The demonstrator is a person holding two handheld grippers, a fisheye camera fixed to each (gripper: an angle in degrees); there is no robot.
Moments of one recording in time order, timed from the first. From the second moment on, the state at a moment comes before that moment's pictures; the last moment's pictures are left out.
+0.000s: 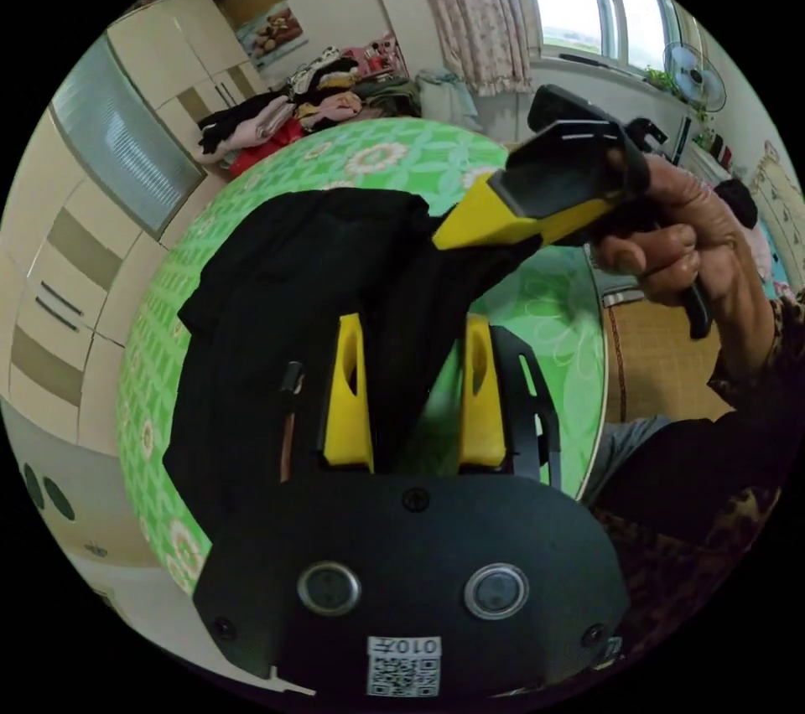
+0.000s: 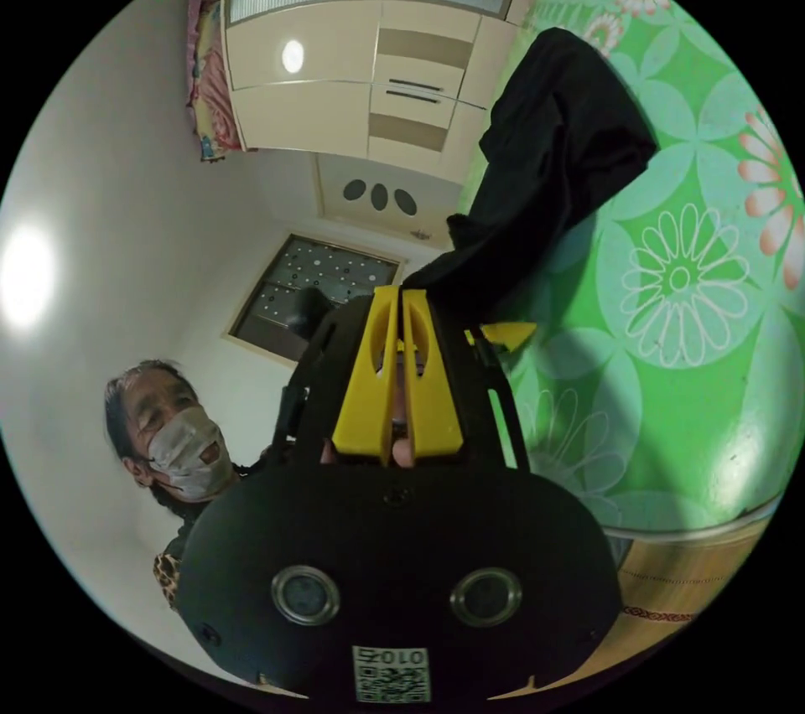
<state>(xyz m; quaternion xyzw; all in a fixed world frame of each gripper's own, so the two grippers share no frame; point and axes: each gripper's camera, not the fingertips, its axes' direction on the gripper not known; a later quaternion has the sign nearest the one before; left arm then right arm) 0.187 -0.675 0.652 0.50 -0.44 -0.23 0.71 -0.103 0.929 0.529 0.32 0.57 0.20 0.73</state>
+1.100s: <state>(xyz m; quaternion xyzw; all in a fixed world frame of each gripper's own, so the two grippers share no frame) 0.187 -0.045 0.826 0.85 0.12 -0.50 0.12 0.043 0.752 0.598 0.03 0.80 0.25 0.54</state>
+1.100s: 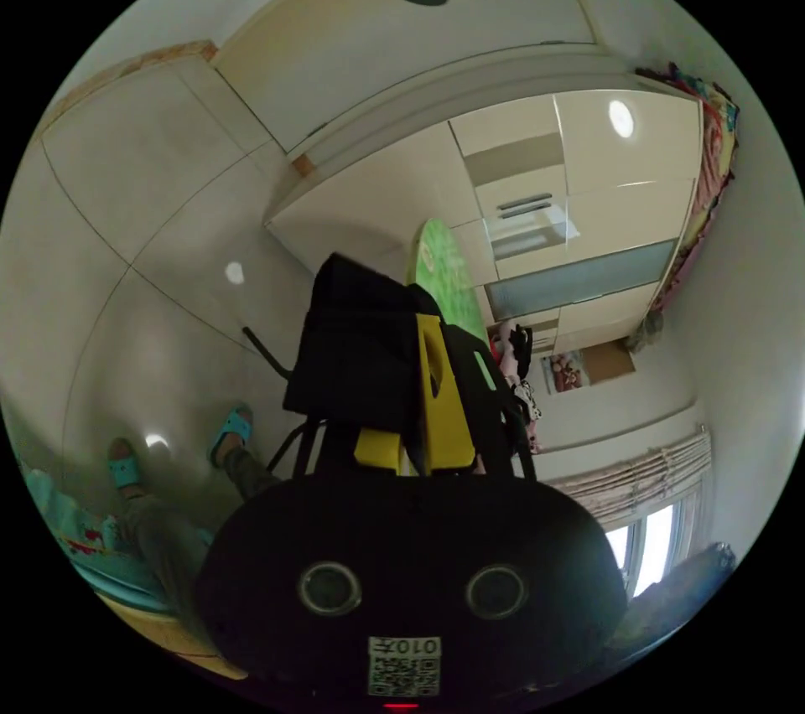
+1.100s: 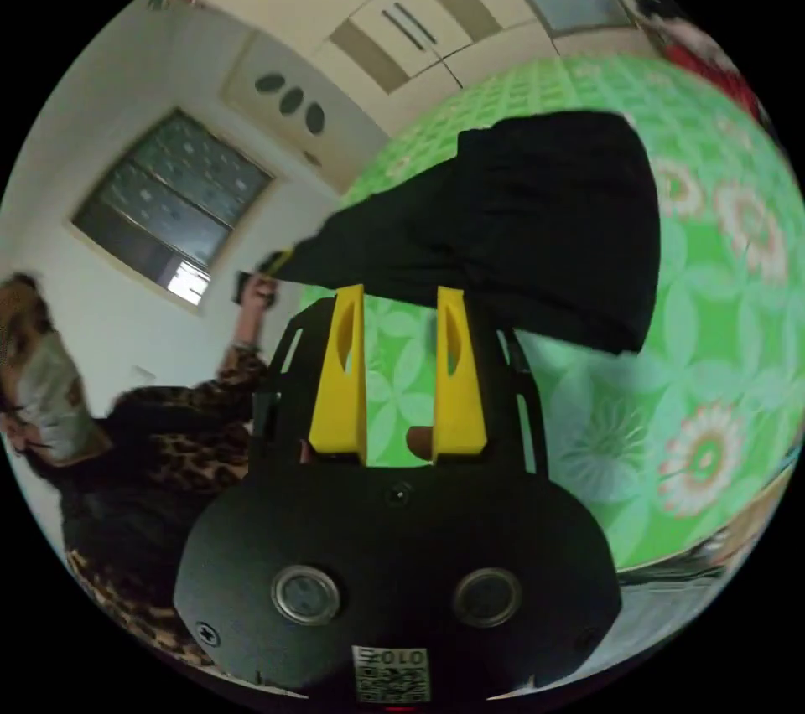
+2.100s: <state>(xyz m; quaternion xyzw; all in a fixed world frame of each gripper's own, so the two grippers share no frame) 0.322 0.014 0.710 0.85 0.14 -0.48 0.15 -0.175 0.780 0.508 0.39 0.82 0.27 0.31</state>
